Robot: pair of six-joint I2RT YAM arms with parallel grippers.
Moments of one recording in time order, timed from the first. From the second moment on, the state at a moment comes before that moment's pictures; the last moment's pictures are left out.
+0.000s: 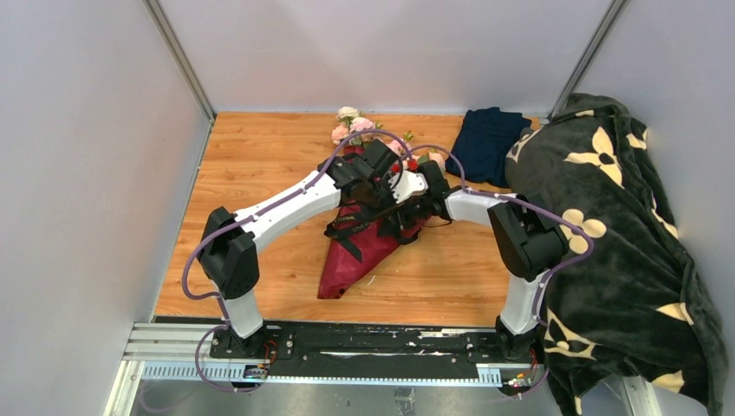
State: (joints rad) left arm -0.79 1.76 1.55 -0.81 0.17 0.44; right arm 0.49 1.86 1.05 -0.05 -0.84 0.26
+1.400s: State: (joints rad) left arm -0.68 1.75 1.42 -0.67 0.31 0.15; right arm 0.62 1.50 0.48 0.76 -0.37 -0.24
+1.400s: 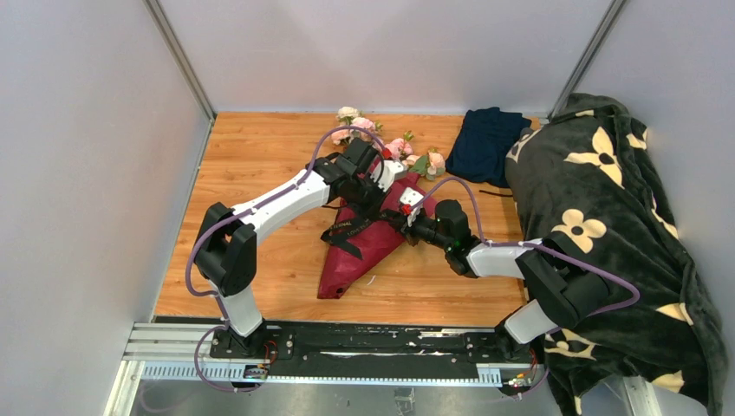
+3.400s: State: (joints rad) left arm -0.50 1.64 1.16 -0.45 0.50 0.75; right arm 0.51 1.62 0.79 0.45 -0.52 0.01
